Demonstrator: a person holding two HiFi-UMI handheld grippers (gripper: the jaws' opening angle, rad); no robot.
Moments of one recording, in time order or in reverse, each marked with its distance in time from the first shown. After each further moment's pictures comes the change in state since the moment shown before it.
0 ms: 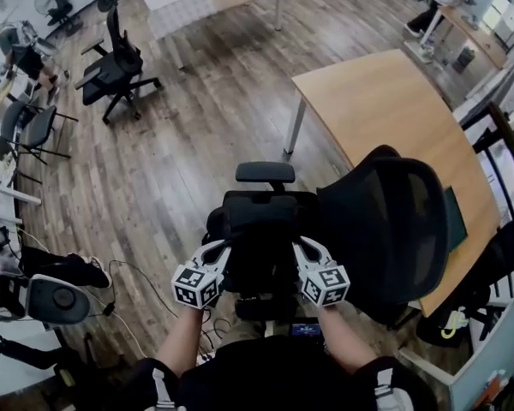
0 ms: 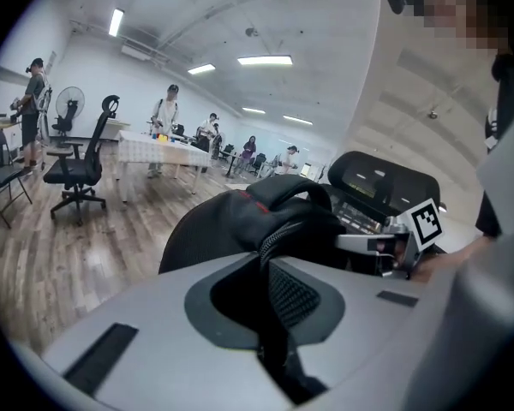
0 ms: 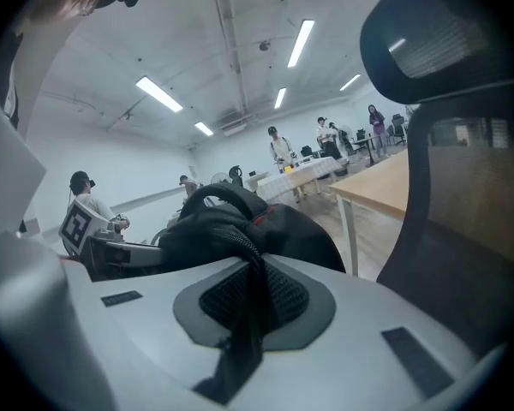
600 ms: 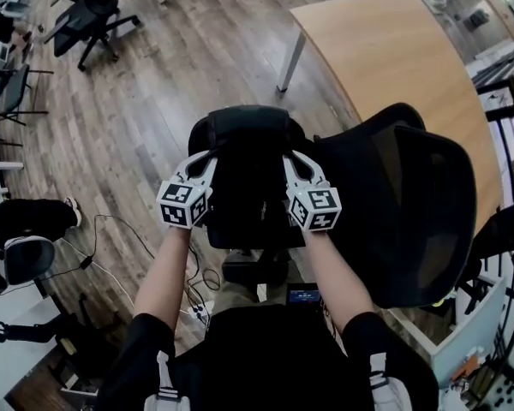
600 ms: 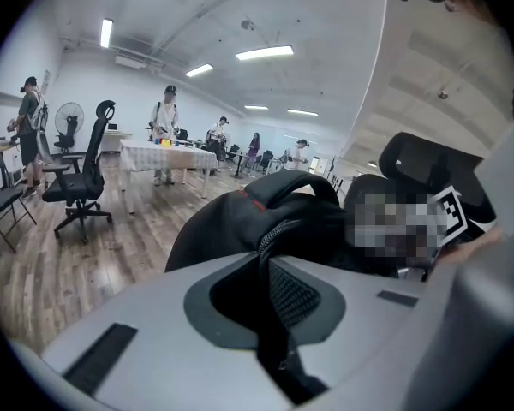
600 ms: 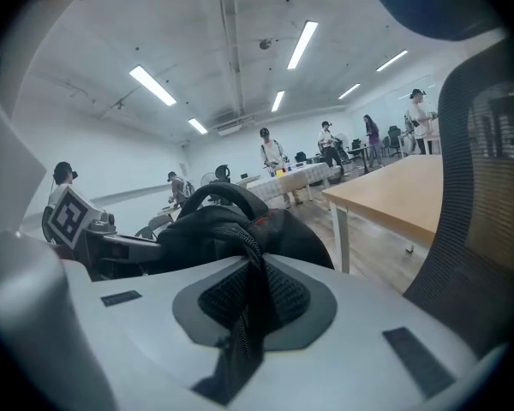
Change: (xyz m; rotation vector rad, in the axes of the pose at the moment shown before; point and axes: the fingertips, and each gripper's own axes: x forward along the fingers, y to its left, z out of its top) left arm 0.130 0.101 0.031 0.061 0.031 0.091; right arm 0.131 -0.086 0.022 -0.033 -0.018 -0.067
